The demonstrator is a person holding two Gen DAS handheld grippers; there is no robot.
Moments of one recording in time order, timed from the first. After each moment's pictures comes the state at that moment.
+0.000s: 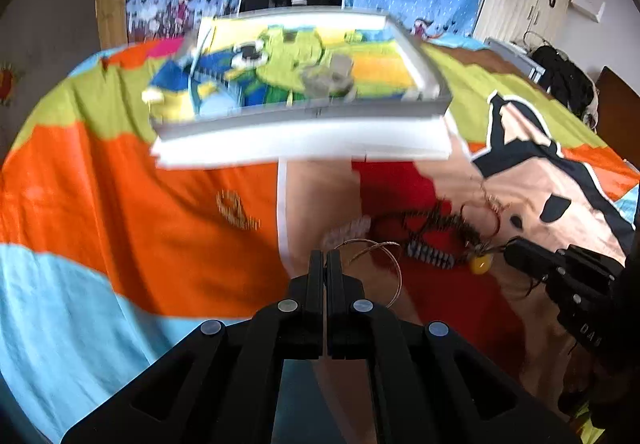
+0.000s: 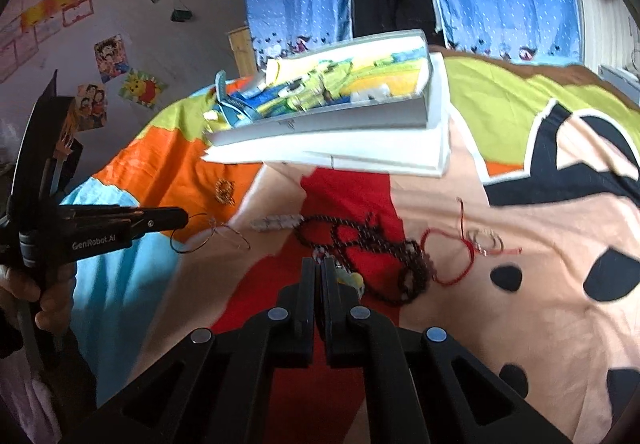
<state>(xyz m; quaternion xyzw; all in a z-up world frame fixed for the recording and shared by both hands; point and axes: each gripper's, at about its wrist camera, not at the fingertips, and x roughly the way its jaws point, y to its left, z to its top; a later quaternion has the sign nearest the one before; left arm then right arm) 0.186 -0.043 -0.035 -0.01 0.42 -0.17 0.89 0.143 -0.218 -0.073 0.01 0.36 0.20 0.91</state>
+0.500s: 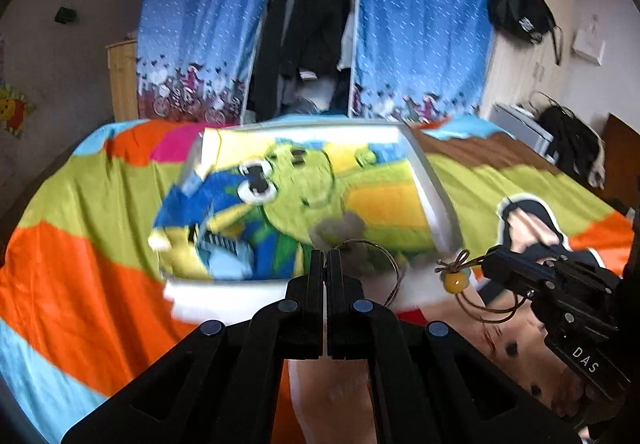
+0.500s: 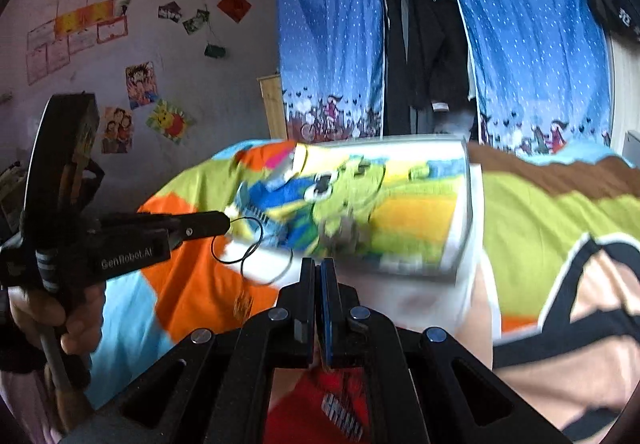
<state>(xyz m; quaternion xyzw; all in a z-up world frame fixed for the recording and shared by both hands) 0.275 -0.043 0.036 -0.03 0.32 -0.15 0.94 0.227 -0.196 0.010 0.00 0.27 0.24 0.93</state>
